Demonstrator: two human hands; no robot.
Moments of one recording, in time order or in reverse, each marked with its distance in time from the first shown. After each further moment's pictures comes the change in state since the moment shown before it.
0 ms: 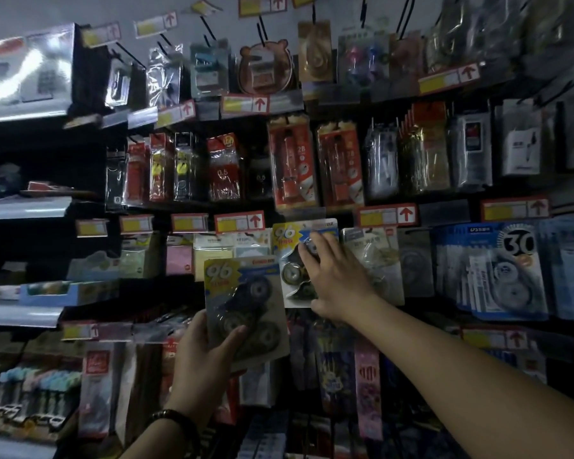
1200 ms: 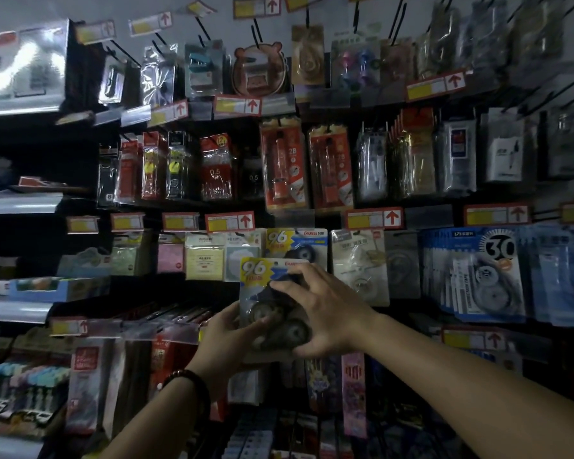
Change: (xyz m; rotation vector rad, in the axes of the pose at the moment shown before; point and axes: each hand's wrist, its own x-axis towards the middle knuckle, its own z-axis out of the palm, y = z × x) left_hand 0.015 0.007 0.045 -0.175 -0.314 -0.278; right_hand -0.046 0.004 -0.012 0.348 0.015 -0.283
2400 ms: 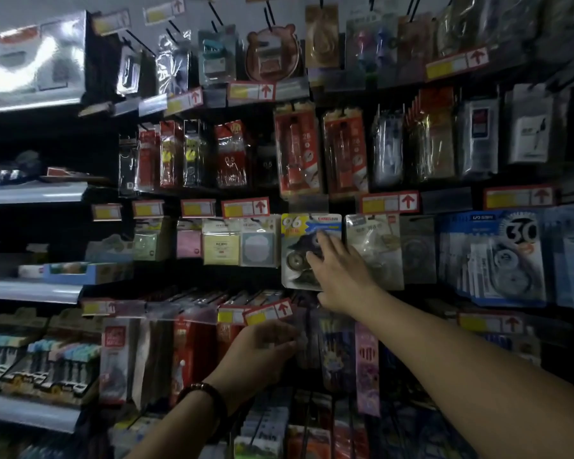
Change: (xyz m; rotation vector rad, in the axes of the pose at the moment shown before) left_hand -0.056 0.005 0.012 0.450 -0.084 -0.060; right_hand 0.031 0.000 0.007 -0.330 -0.166 0.310
